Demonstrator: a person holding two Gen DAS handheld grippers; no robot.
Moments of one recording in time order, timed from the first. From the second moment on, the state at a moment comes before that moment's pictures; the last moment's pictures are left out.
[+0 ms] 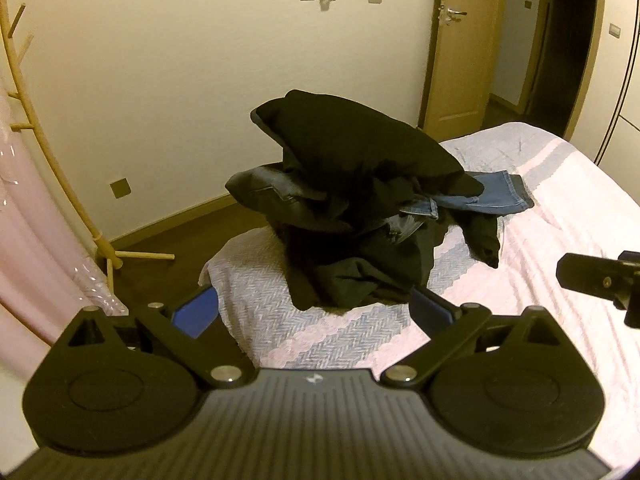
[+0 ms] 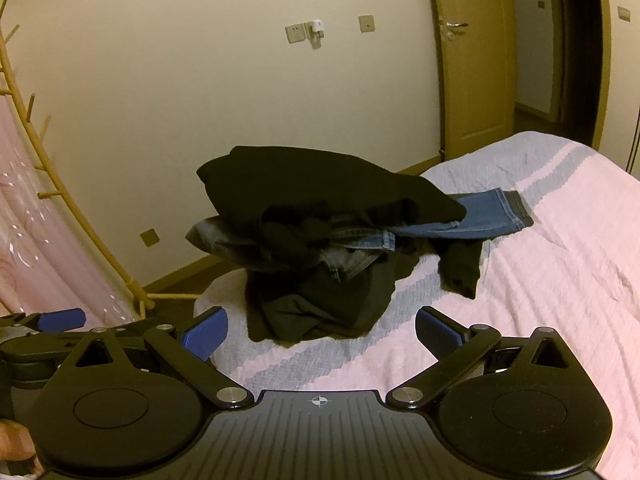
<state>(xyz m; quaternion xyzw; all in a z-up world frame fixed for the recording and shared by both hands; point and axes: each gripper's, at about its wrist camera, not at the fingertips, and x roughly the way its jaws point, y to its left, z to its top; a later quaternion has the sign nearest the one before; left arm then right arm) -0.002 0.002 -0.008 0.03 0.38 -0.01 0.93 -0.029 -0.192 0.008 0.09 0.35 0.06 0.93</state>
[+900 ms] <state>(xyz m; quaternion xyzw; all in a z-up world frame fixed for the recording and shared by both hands) -0.006 0.013 -0.012 0.02 0.39 -0.02 0.92 -0.023 -0.181 0.003 0.08 0.36 0.06 0.93</state>
